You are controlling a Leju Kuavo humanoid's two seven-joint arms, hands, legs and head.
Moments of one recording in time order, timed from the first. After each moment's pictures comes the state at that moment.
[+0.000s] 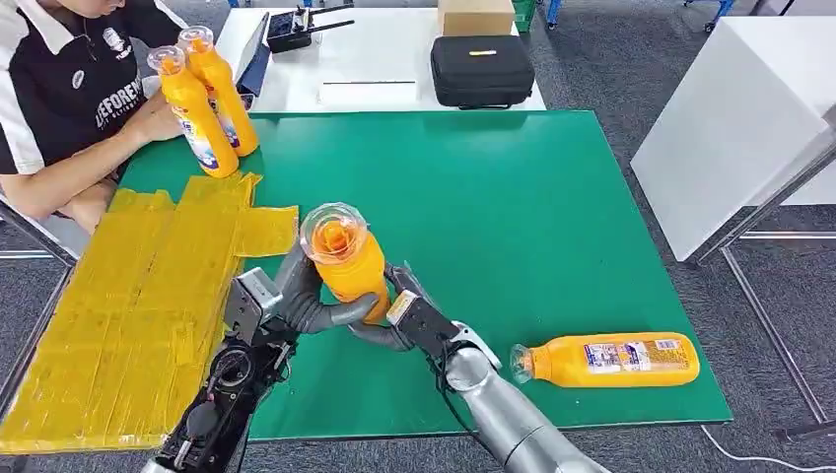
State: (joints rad) left arm -0.30 -0.11 -0.39 -1.35 0.00 -0.02 -0.48; right arm -0.41 0.18 0.53 -0.92 0.12 0.02 -0.62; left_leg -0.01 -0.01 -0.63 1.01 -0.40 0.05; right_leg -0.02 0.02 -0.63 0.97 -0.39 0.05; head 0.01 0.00
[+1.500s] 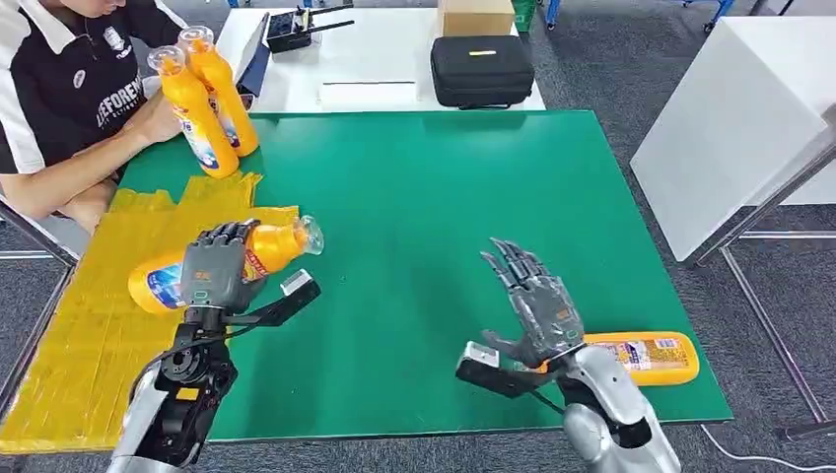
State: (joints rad) left arm -0.30 -0.05 -0.12 -1.16 -1.42 0.58 -0.03; right arm -0.03 -0.18 0.27 -1.65 0.97 -0.05 -0.19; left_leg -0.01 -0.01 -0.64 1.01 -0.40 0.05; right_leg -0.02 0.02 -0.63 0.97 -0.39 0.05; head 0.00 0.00
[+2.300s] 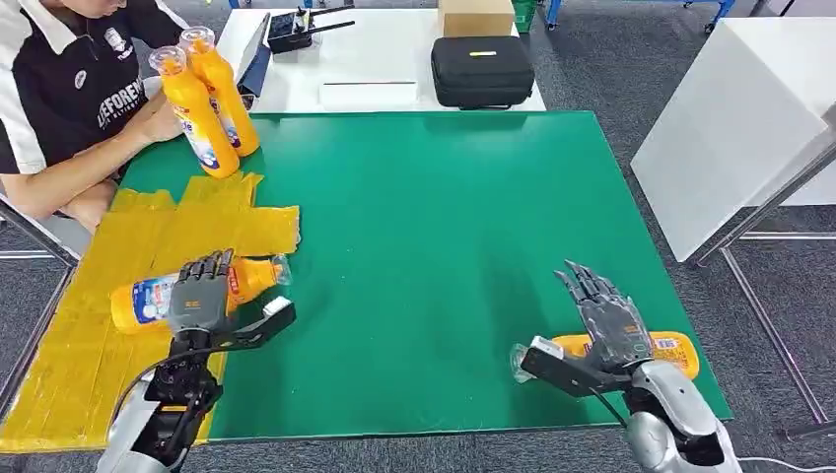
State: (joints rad) left arm -0.34 -0.01 -0.02 -0.88 -1.49 0.52 0.03; right arm 0.06 -0.26 0.06 -1.67 0.97 0.10 -0.15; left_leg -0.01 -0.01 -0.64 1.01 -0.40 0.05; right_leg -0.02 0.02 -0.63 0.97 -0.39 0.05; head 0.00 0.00
